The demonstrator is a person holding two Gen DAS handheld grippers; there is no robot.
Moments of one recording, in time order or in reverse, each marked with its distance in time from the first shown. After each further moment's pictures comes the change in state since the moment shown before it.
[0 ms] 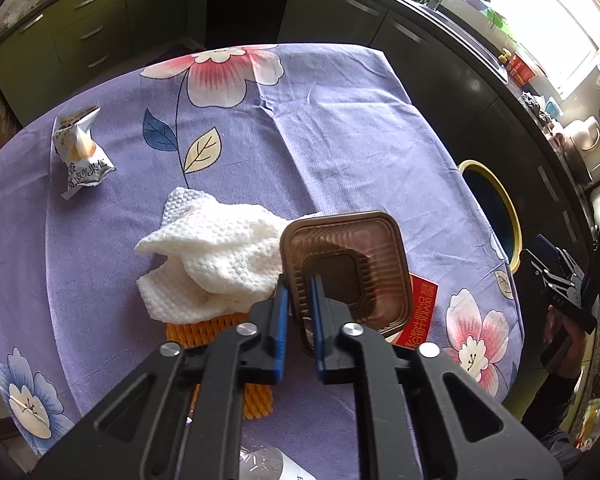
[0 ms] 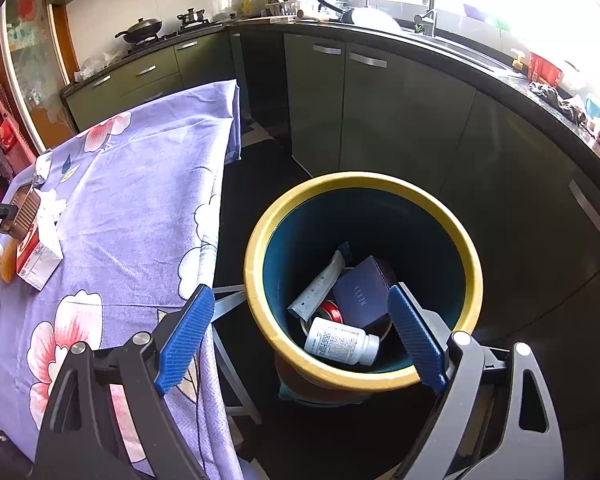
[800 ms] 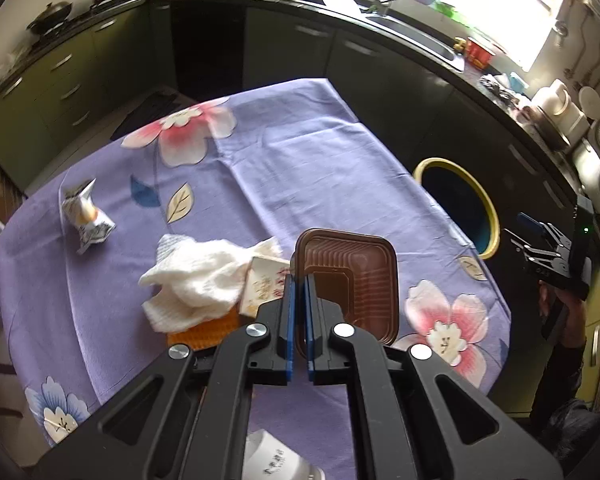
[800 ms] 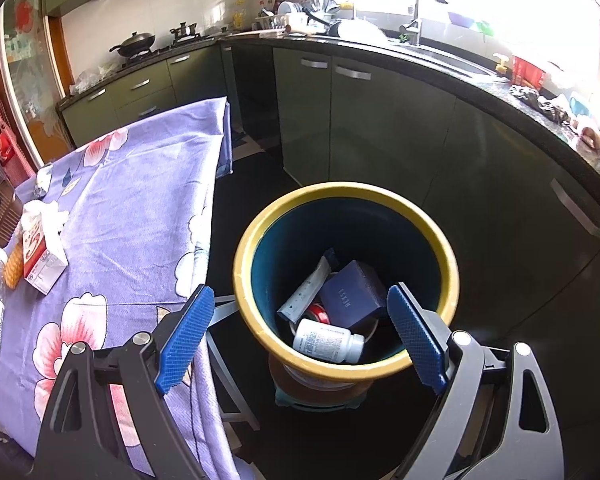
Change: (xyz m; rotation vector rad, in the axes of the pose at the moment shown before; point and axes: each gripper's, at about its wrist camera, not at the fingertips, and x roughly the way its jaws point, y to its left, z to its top) left arm -0.054 -0.051 -0.002 0.185 -0.096 -0.002; right arm -0.030 -0.015 -0.008 0.033 -0.054 -0.026
